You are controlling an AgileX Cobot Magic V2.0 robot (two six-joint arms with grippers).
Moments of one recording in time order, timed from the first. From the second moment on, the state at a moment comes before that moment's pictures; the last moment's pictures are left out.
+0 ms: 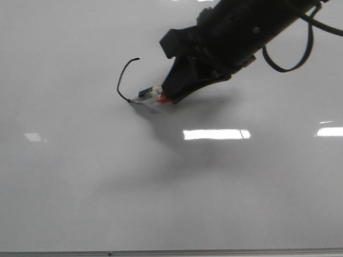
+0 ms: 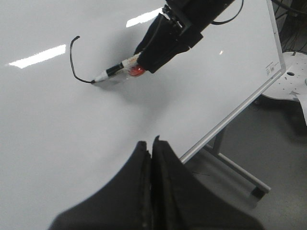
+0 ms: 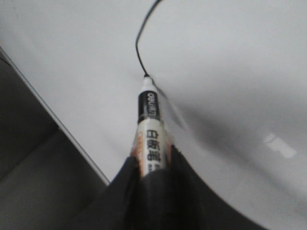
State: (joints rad) left arm -0.60 0.45 -0.39 -0.47 0.41 0.48; right arm 0.42 1.62 -1.04 0.99 0.45 -0.98
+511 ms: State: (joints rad) left arm -0.60 0.45 -0.39 -0.47 0.41 0.48; right arm 0.51 1.67 -0.97 0.98 0.39 -0.98
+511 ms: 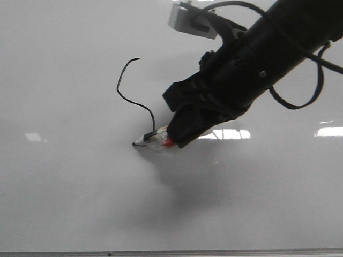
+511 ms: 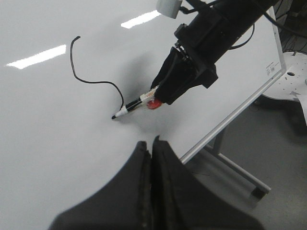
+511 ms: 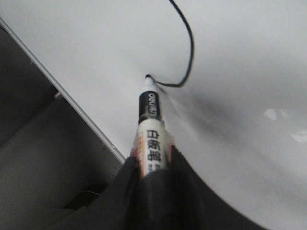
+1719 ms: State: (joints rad) left arm -0.60 0.45 -0.39 -0.48 0.41 0.48; right arm 0.45 1.61 -1.21 0.93 0.53 -0.98
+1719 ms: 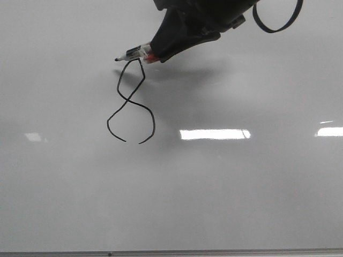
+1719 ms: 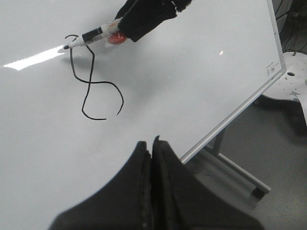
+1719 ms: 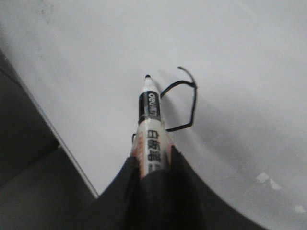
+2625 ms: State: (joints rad) left arm -0.70 0.96 -0.76 -0.37 0.73 0.87; right arm 0.85 1.43 -1.22 0.54 0.80 -1.20
